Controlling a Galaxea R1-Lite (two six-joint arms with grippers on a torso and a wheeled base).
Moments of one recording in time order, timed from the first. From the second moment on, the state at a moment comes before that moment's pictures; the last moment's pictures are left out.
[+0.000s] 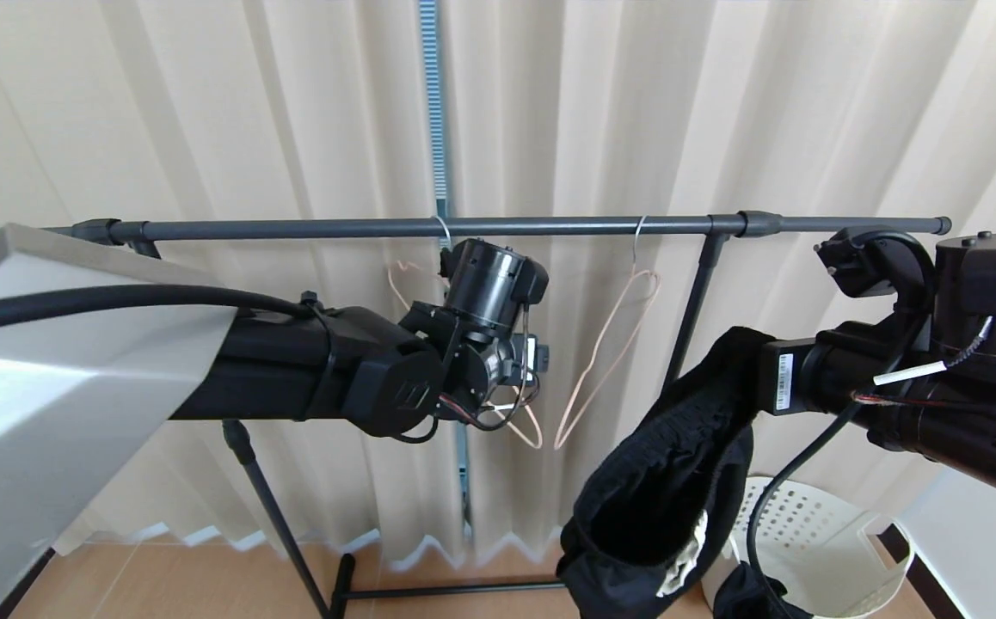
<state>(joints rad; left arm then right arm) -0.72 2.13 -1.50 -0.06 0.49 -0.28 0.49 1.49 -0.77 -0.34 -0.32 0.17</state>
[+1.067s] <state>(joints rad) -0.61 2.20 -1.59 0.07 0.53 -0.35 0.50 1.50 -0.76 -0.35 -0.32 0.17</state>
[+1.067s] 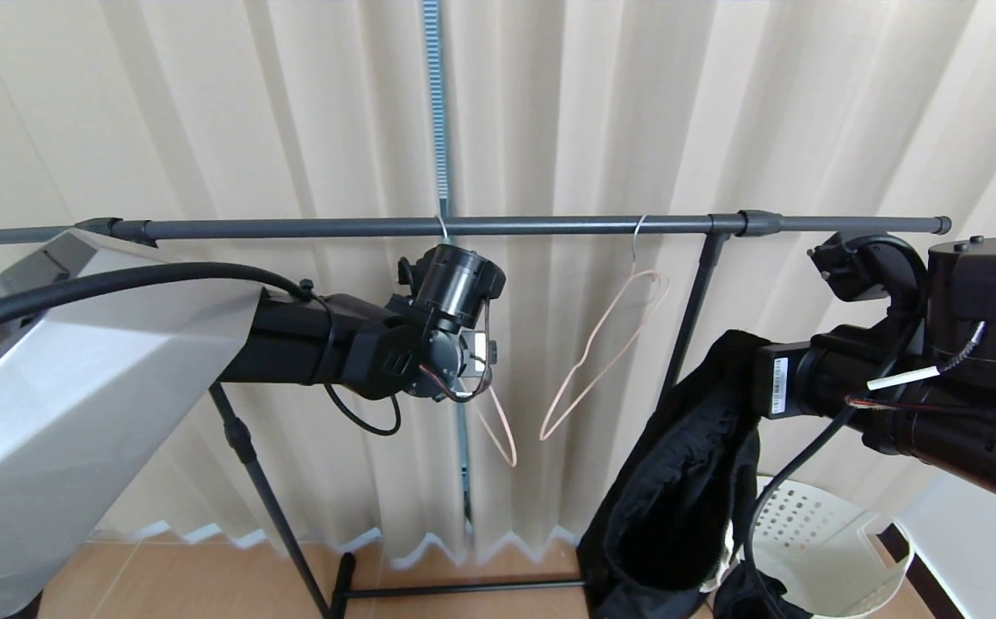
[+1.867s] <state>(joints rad) -0.62 2.17 -1.53 0.07 0.53 -0.32 0.49 1.50 -0.76 -0.35 -0.32 0.17</state>
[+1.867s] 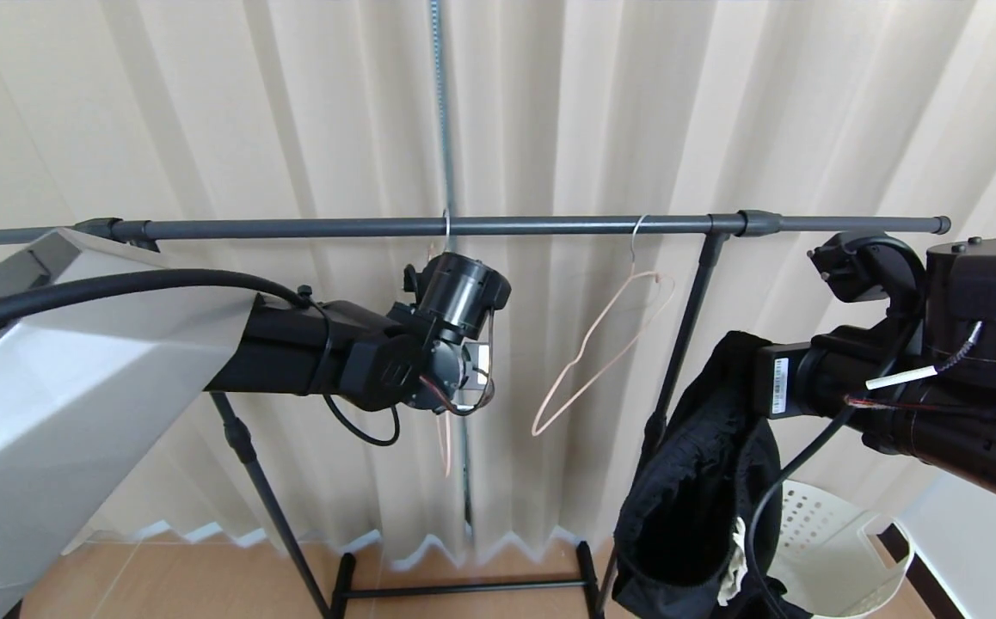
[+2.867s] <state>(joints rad) -0.71 1.76 -1.12 0.06 0.40 -0.16 0.49 1.50 -0.76 -0.35 -0.32 0.17</state>
